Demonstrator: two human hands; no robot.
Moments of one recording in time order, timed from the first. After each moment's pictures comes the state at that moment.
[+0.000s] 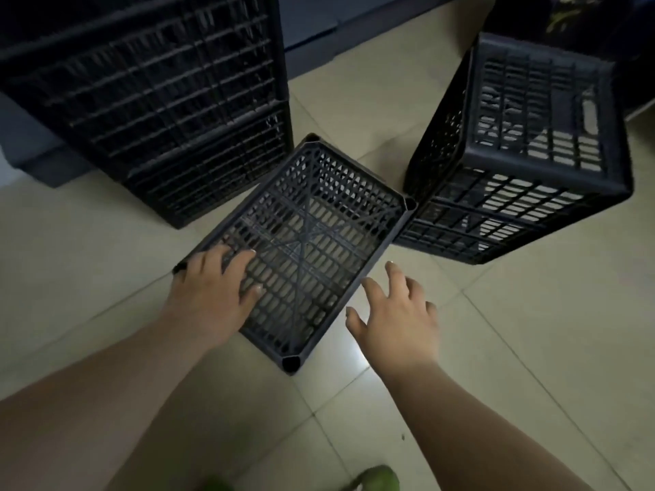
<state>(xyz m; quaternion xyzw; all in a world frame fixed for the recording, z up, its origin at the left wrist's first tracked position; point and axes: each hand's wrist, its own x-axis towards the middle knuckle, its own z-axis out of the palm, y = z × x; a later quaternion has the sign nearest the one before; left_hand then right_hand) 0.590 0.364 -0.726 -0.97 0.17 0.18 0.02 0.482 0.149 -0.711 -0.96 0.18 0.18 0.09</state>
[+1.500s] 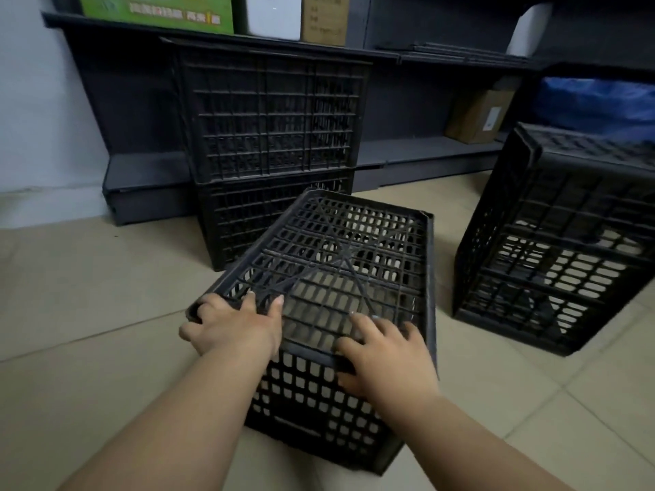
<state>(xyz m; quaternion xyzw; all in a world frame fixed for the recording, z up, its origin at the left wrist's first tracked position) 0.505 0.432 -0.953 -0.97 -0.18 0.14 -0.01 0.424 0.265 -0.956 -1.00 -0.08 0.00 -0.03</state>
